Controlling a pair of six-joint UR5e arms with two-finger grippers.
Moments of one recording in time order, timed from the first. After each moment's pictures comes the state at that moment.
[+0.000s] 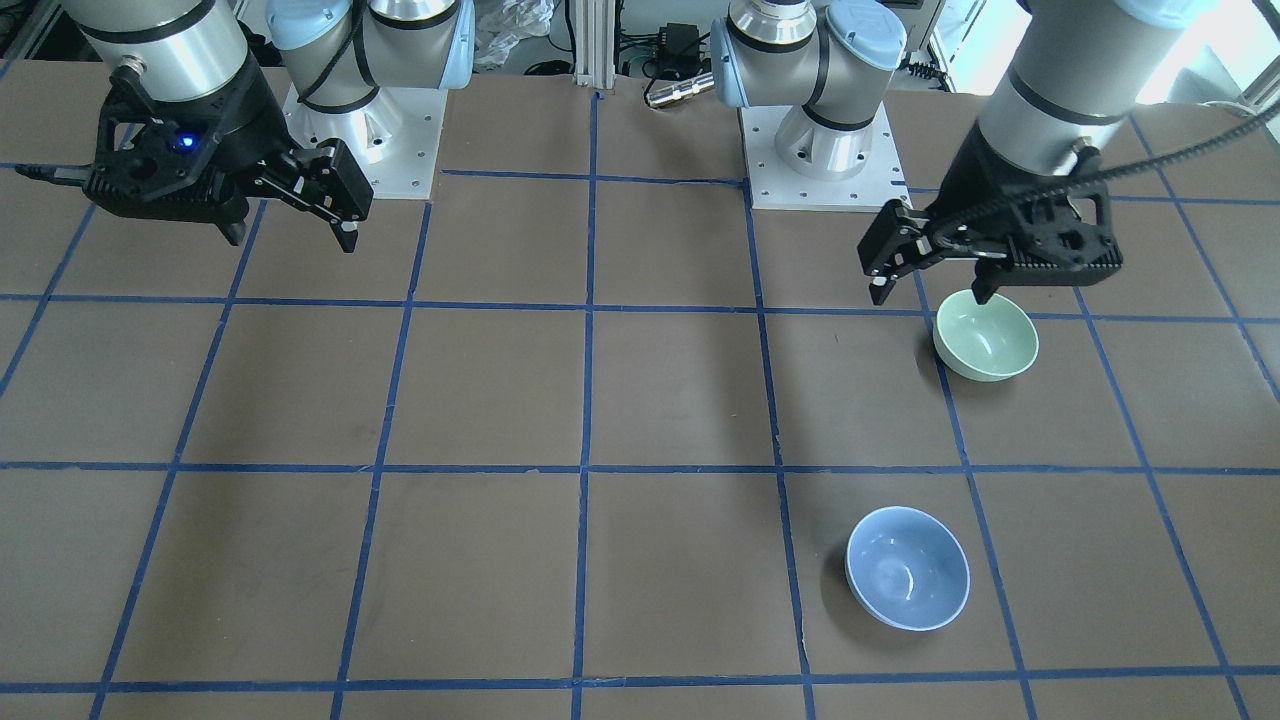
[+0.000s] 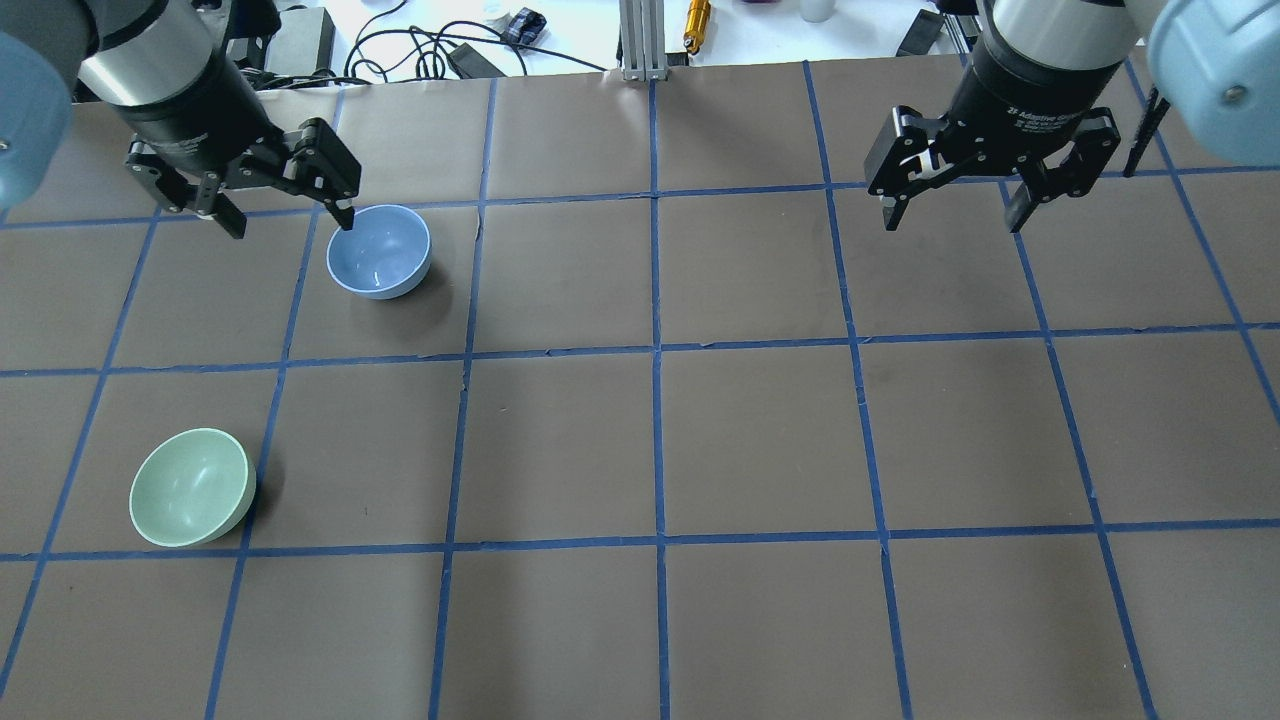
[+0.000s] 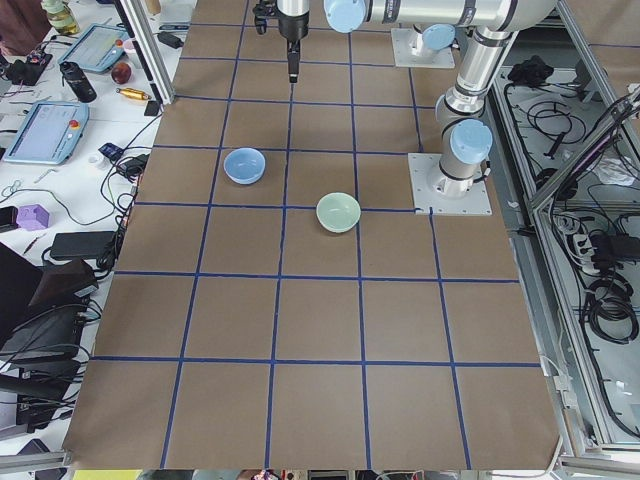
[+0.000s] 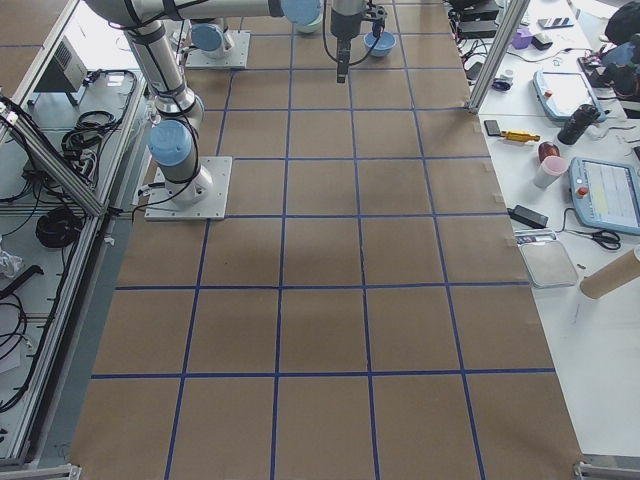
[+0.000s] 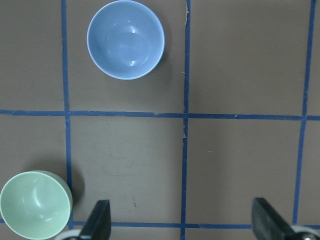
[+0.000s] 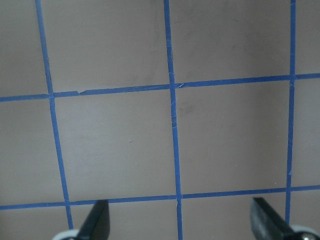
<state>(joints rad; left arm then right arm) -1.43 -1.60 -1.57 -1.53 1.57 0.10 1.57 -1.57 1.53 -1.51 -1.56 0.06</state>
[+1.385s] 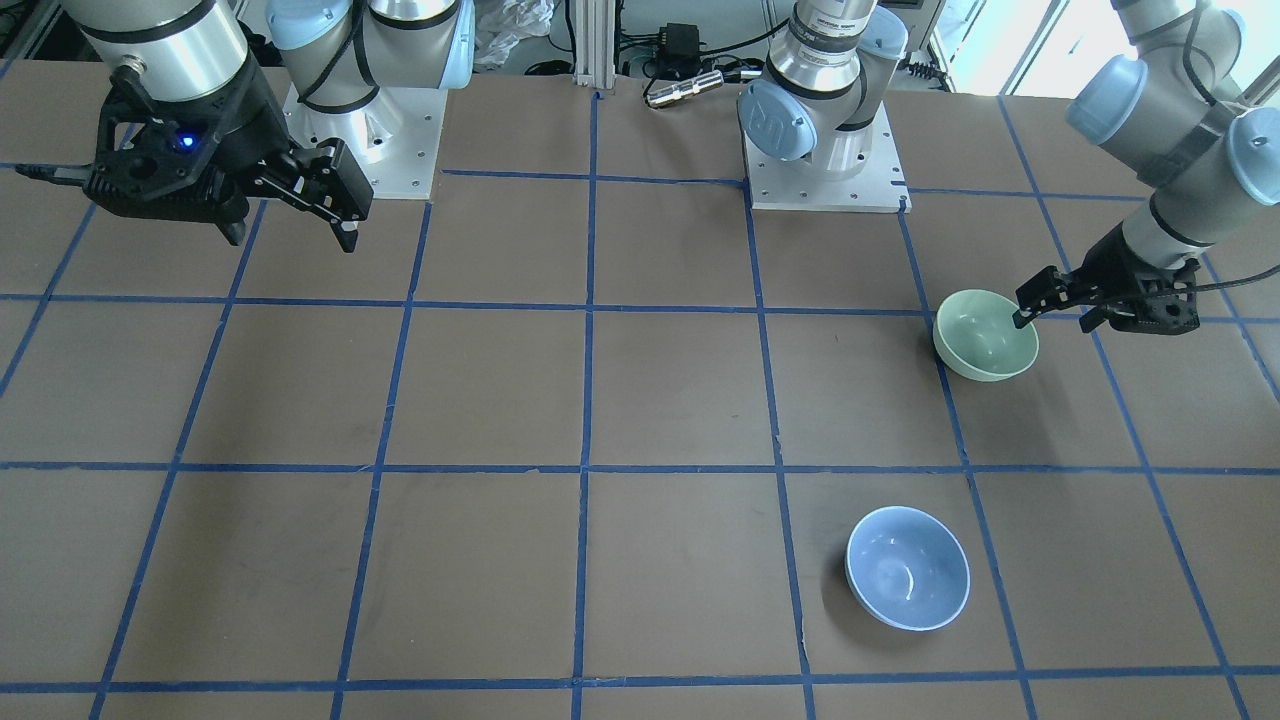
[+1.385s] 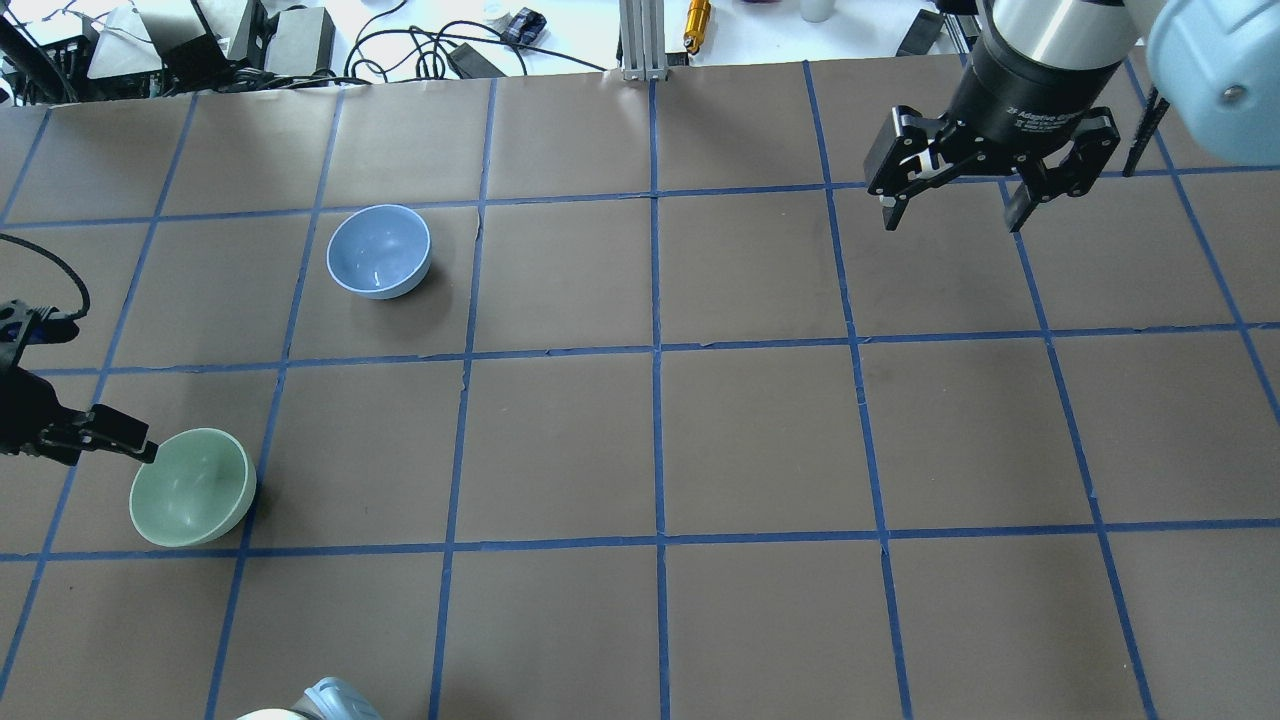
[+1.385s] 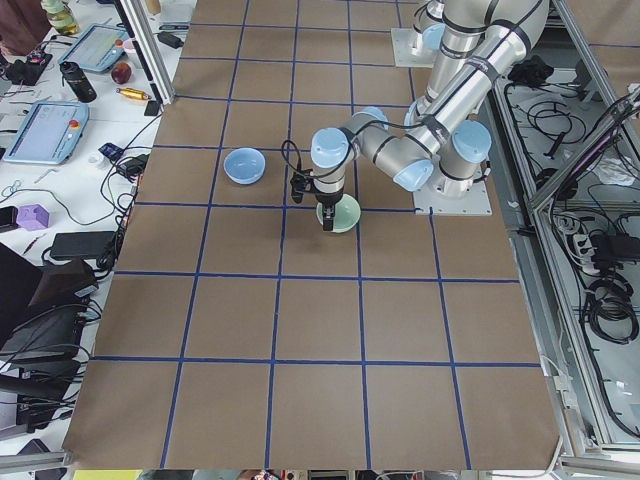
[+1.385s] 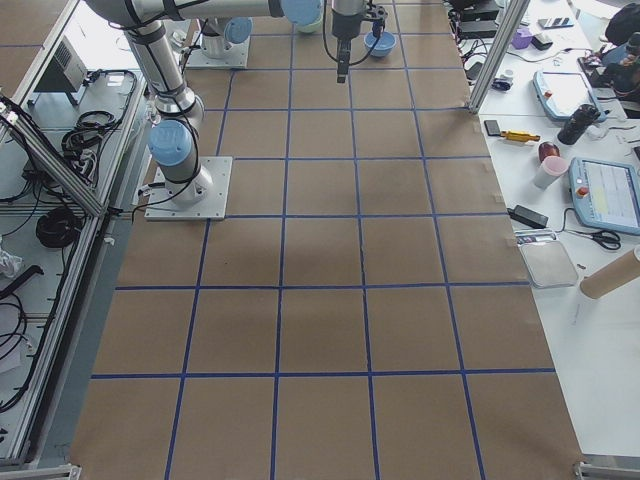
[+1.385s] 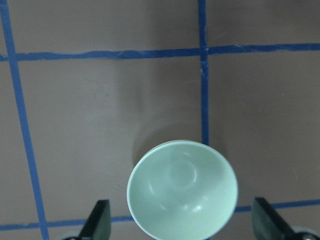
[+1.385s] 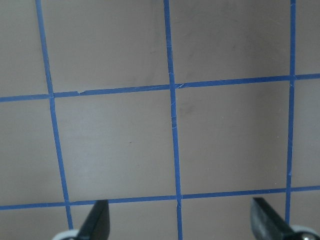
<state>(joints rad) -0.77 -1.63 -2.15 -1.01 1.56 0.81 1.57 -1.57 1.53 -1.51 -1.56 0.06</state>
